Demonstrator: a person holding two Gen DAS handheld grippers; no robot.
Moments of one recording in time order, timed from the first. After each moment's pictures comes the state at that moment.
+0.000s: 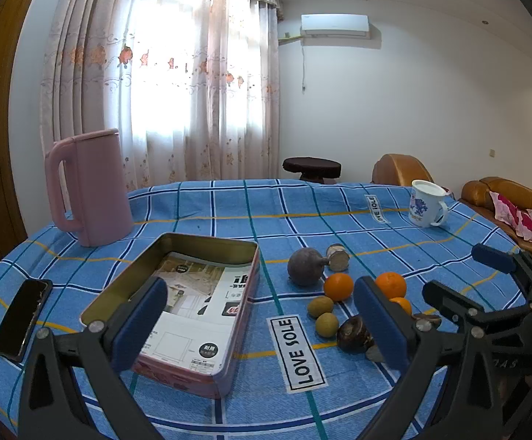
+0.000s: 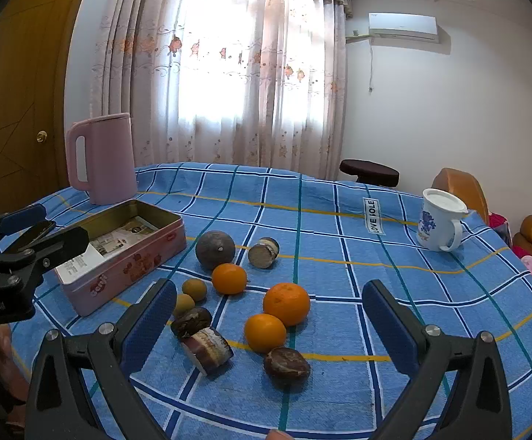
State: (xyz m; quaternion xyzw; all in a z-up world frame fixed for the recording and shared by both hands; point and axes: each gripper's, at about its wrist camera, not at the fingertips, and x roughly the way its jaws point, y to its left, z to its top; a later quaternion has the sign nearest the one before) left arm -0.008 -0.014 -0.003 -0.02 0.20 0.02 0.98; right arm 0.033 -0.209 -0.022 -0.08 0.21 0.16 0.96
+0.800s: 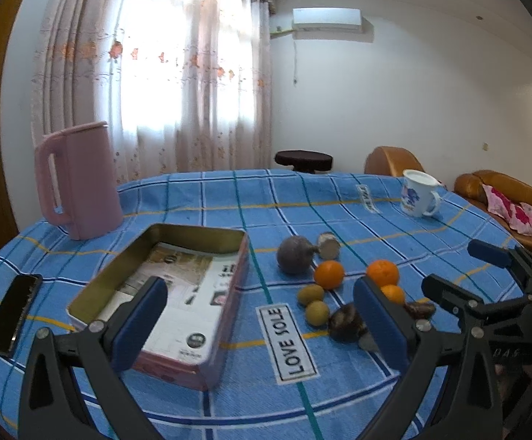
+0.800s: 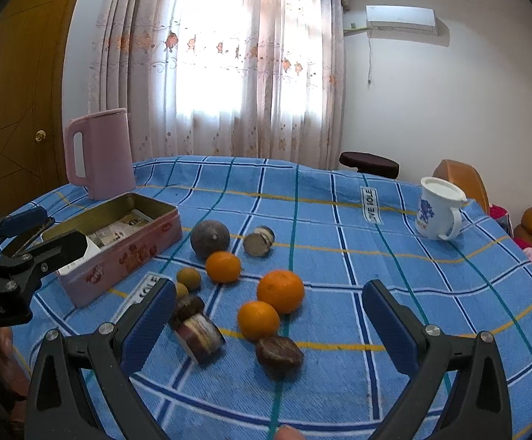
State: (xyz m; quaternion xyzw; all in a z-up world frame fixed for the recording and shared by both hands) left arm -0.008 -0.025 -0.016 -0.02 0.21 0.00 0.98; right arm 0.034 -0.222 -0.035 -0.07 0.22 0.16 0.96
